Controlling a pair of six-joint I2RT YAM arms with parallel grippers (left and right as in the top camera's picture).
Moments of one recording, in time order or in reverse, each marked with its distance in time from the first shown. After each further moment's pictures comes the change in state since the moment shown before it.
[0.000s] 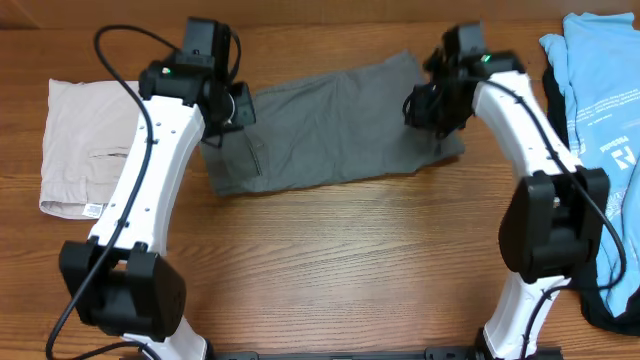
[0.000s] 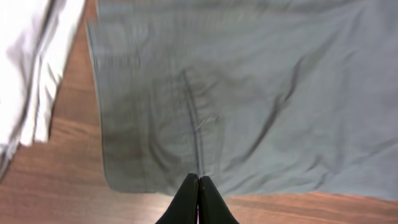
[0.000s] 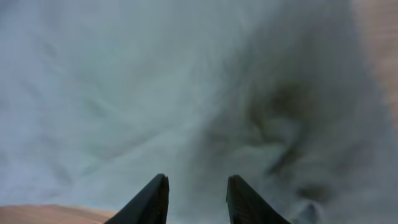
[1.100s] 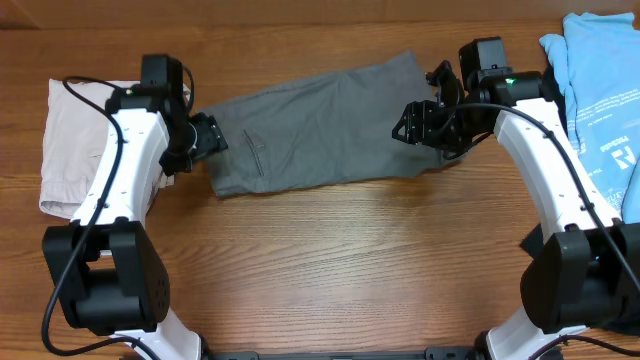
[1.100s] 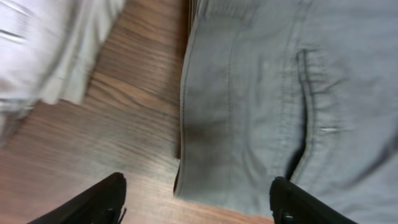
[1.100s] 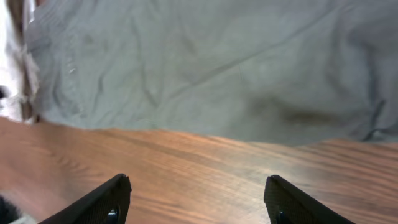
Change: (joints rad) left arm 0.202 0.017 -0.254 0.107 0.084 -0.019; right arm 0.007 -0.269 -0.127 -0.079 -0.203 -0.026
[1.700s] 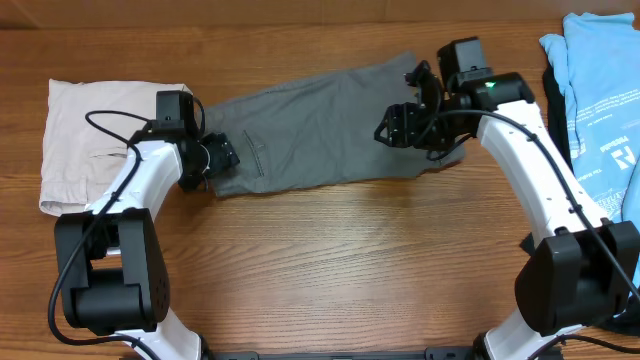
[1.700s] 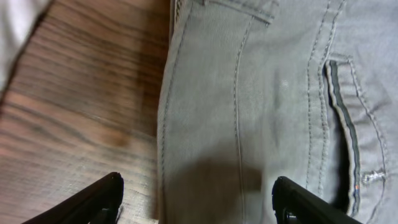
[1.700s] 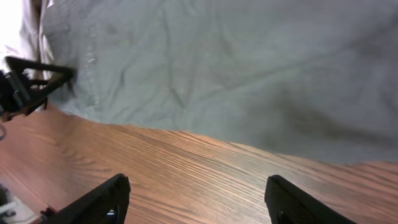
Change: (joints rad) left arm 0.000 0.000 -0.283 0.413 0.060 -0.046; right arm 0.083 0.004 0.000 0.060 -0.001 -0.001
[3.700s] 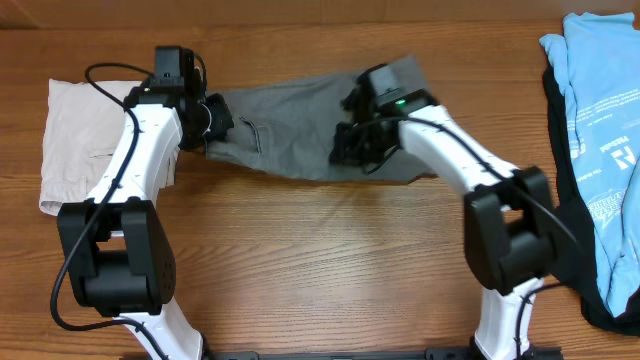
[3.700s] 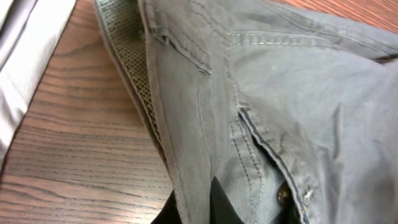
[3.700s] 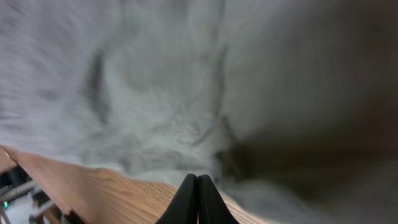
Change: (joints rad) left arm -0.038 0.084 0.351 -0.198 0.032 0.090; right arm 0.222 0.284 0.000 0.231 -0.072 0.230
